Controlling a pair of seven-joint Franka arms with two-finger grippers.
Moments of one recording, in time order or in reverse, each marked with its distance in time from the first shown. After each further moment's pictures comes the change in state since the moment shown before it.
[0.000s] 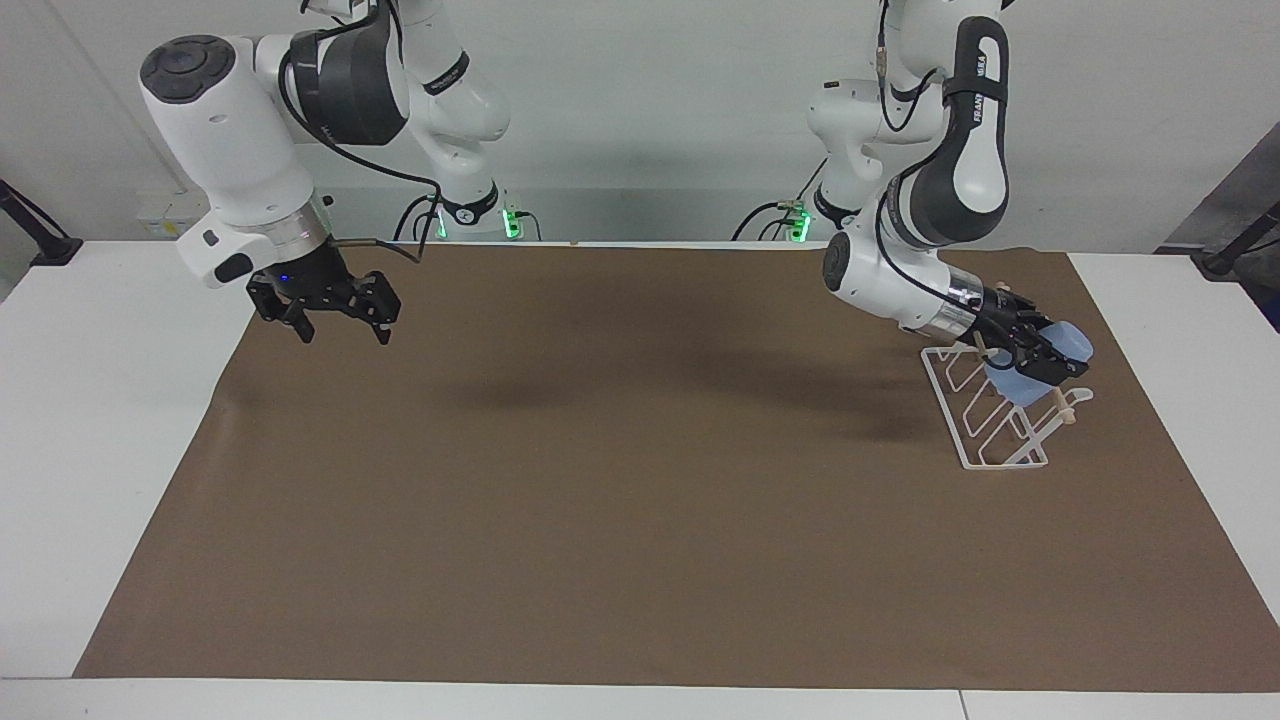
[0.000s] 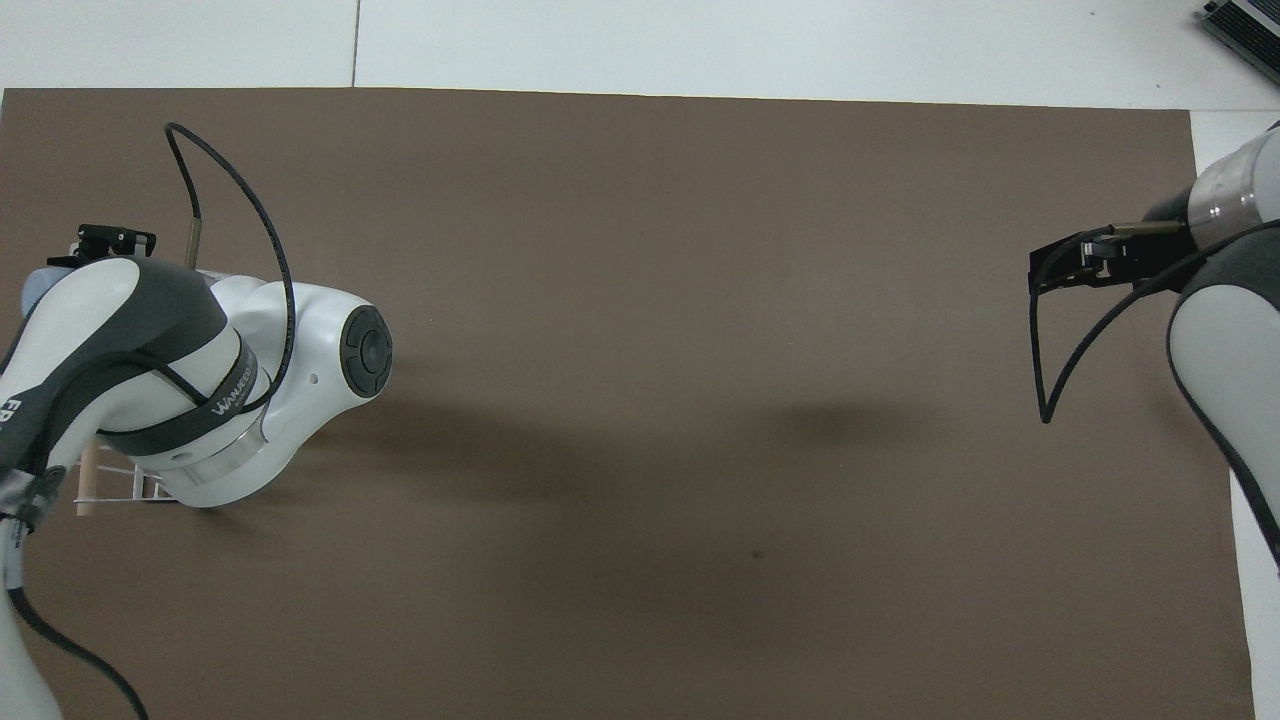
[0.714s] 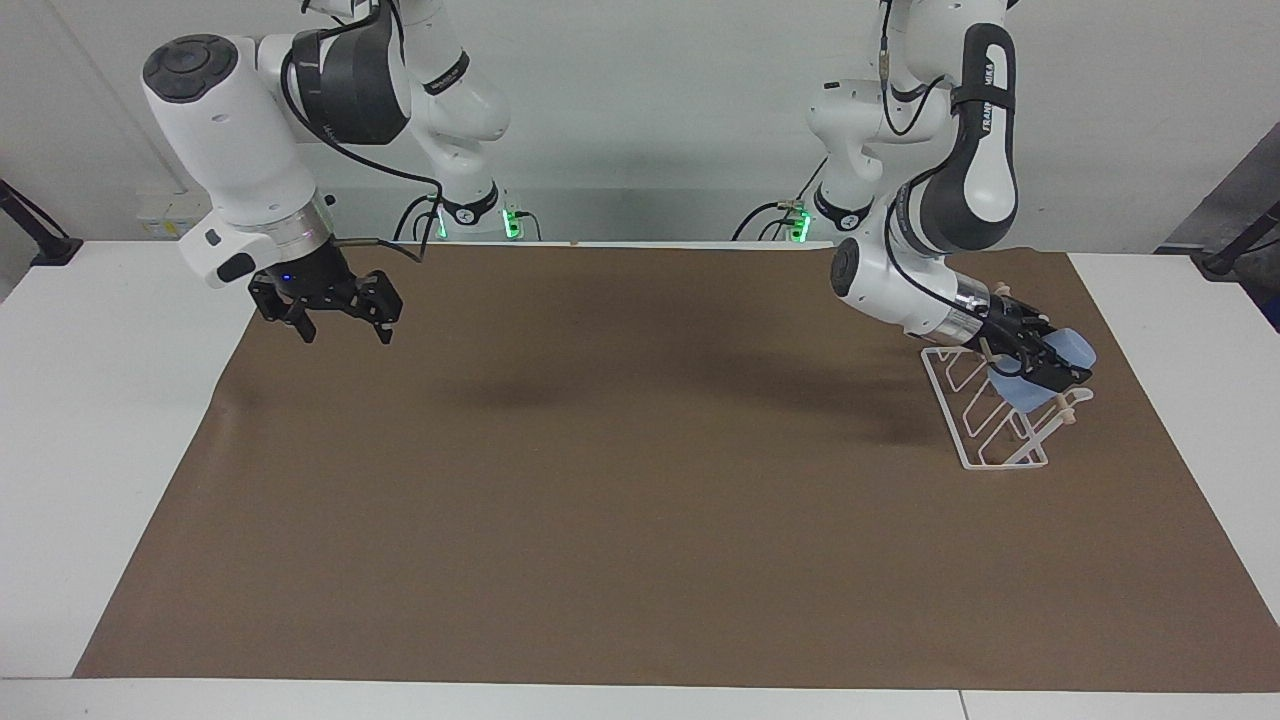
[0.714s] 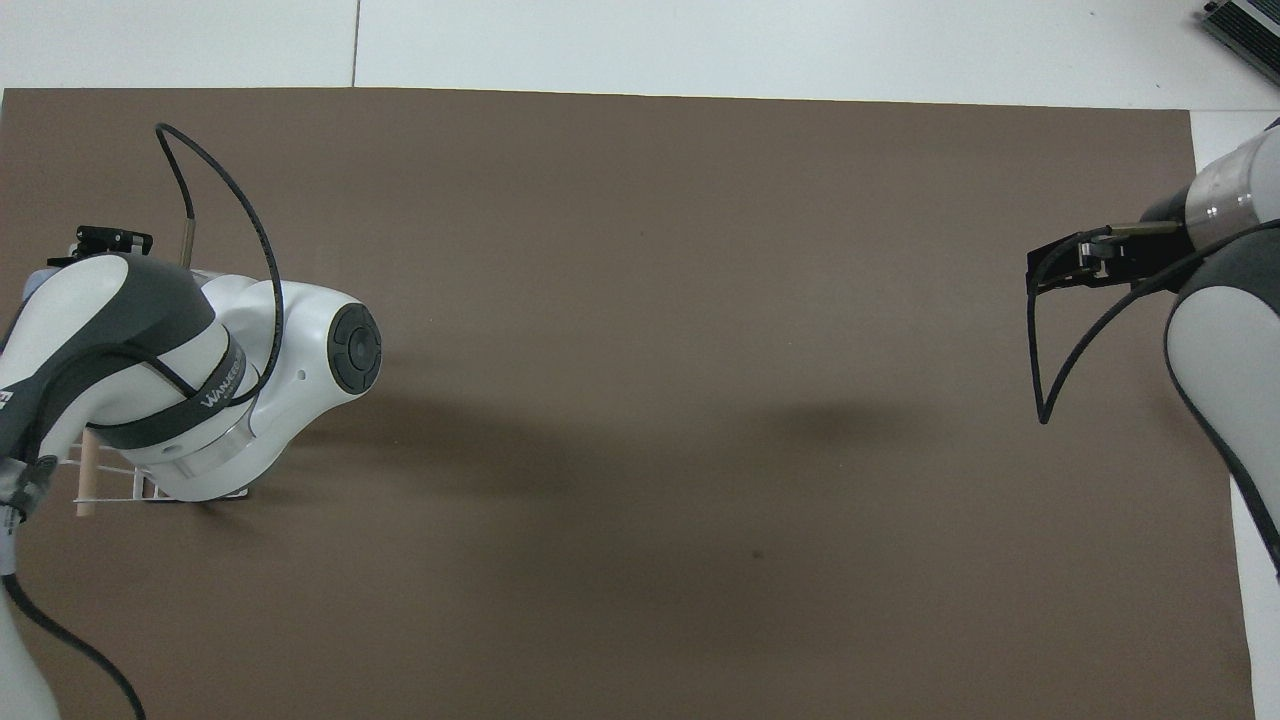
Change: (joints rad) left arm 0.018 0.007 0.002 -0.006 0.001 0.027 -0.006; right arm 0.001 0.000 0.002 0.000 0.000 0.000 0.000
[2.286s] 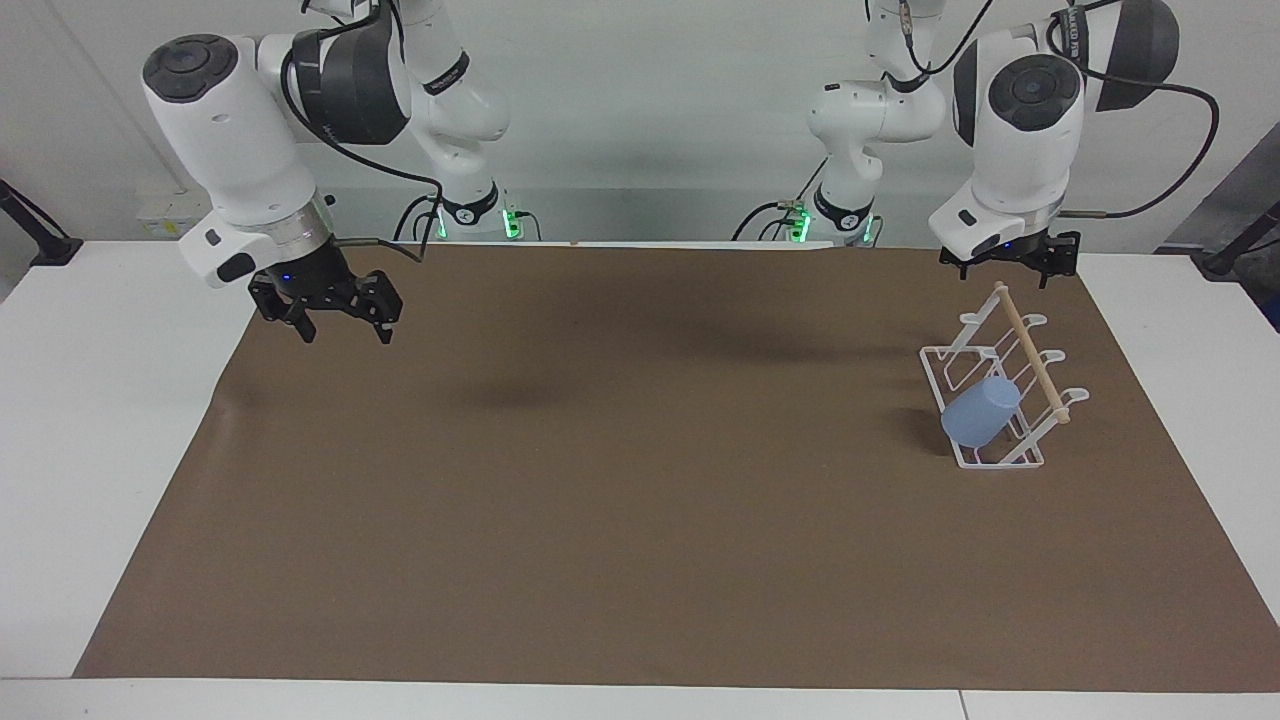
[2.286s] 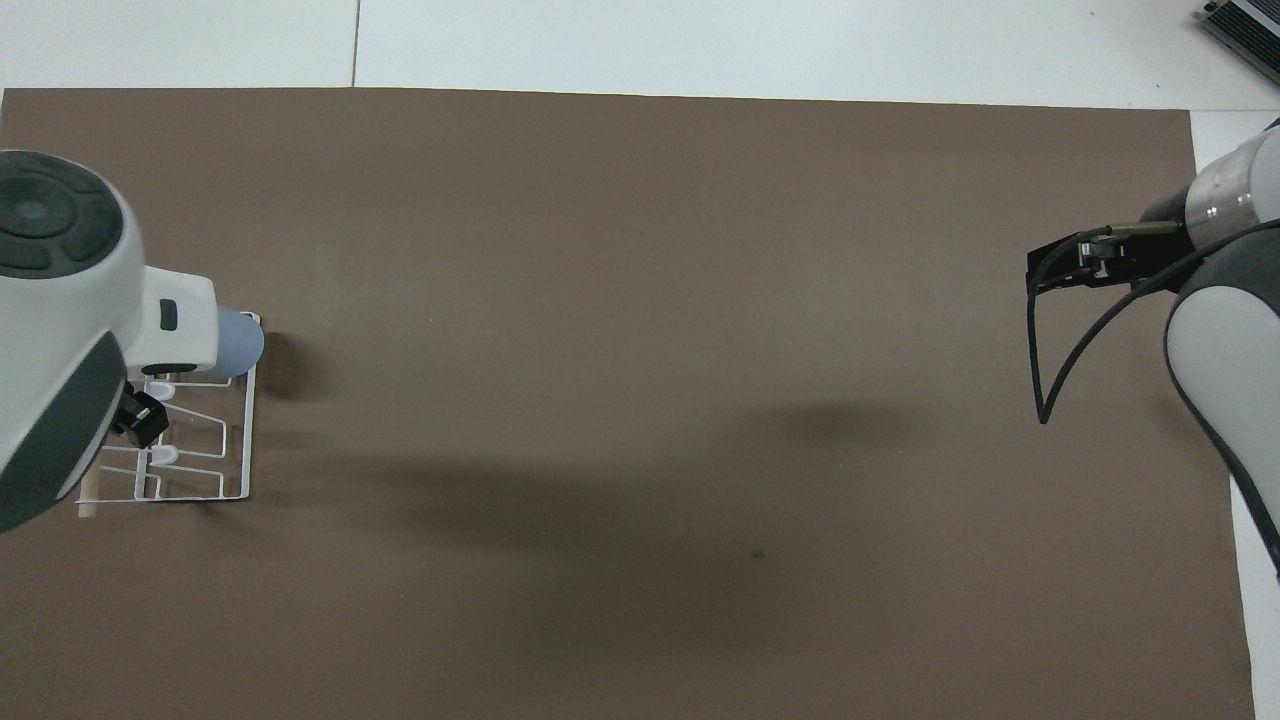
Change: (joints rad) left arm 0.063 -0.196 0.029 0.228 -0.959 -0.195 -0.597; right arm 0.000 0.000 0.000 0.000 0.000 0.000 0.000
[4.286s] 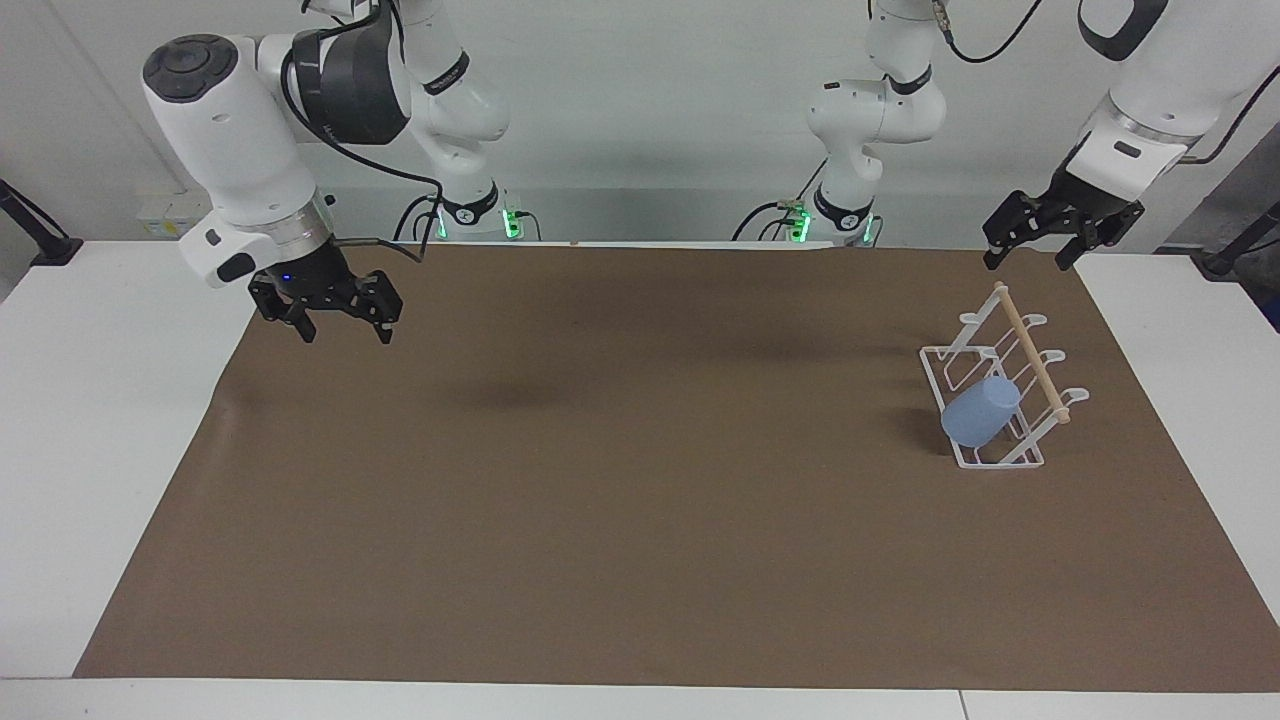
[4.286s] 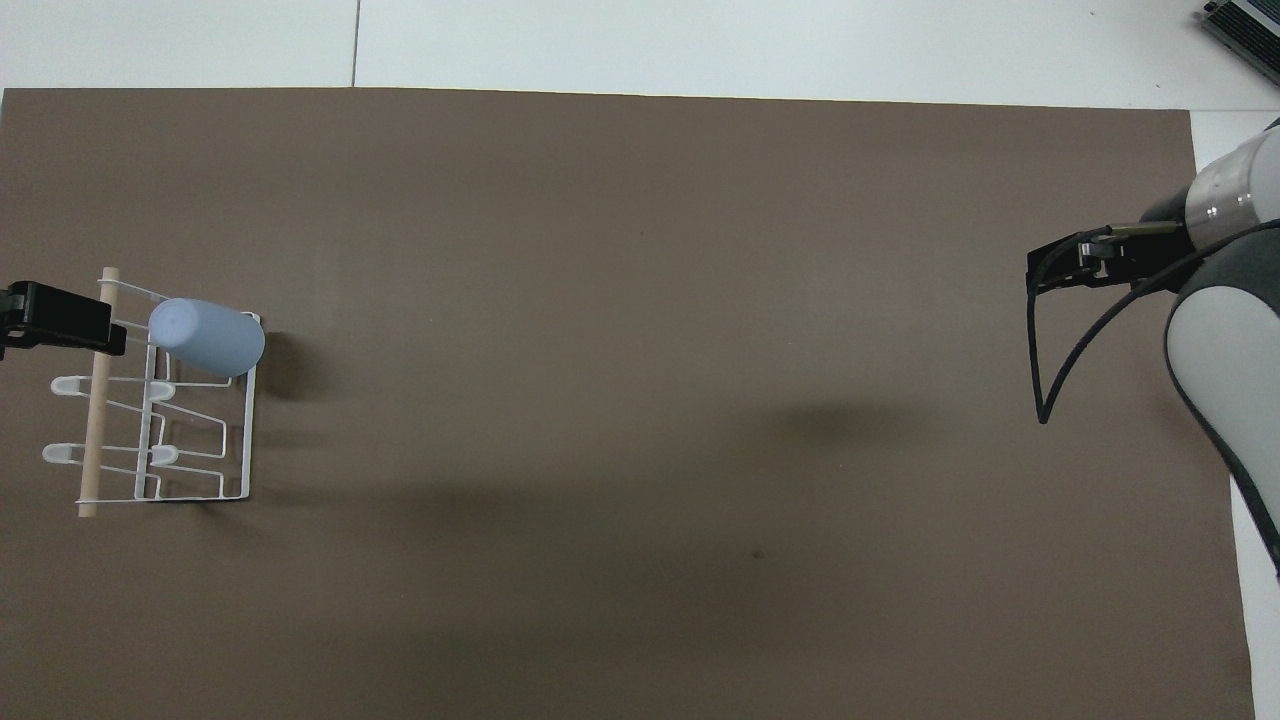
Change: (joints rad) left arm -0.049 0.042 0.226 0.246 -0.383 -0.023 -0.185; right arm 0.000 0.000 0.000 0.000 0.000 0.000 0.000
